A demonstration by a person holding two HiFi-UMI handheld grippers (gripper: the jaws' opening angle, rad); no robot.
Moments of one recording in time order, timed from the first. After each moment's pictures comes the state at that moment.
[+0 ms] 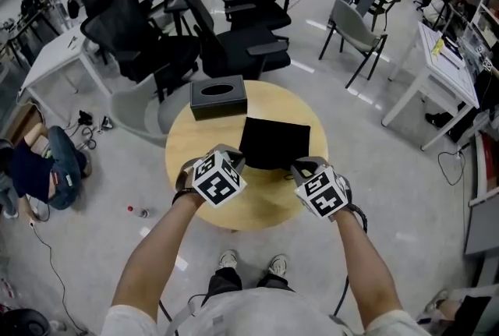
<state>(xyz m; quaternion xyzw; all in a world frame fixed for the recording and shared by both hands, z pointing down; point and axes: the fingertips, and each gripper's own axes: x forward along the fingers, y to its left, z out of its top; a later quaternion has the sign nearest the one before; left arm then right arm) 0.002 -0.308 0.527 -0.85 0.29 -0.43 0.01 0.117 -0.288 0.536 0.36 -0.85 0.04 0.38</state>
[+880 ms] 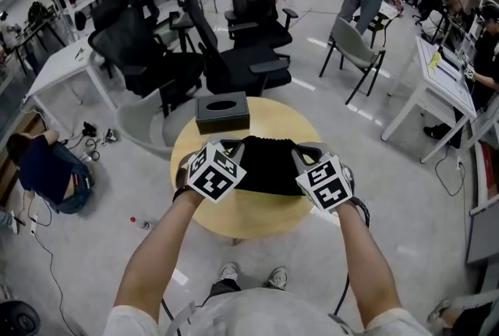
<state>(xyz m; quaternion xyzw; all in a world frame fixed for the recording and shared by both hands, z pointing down) -0.011 -0.335 0.440 -0.85 0.38 -0.35 0.04 0.105 -0.319 0.441 0.41 -0.86 -0.02 0.32</state>
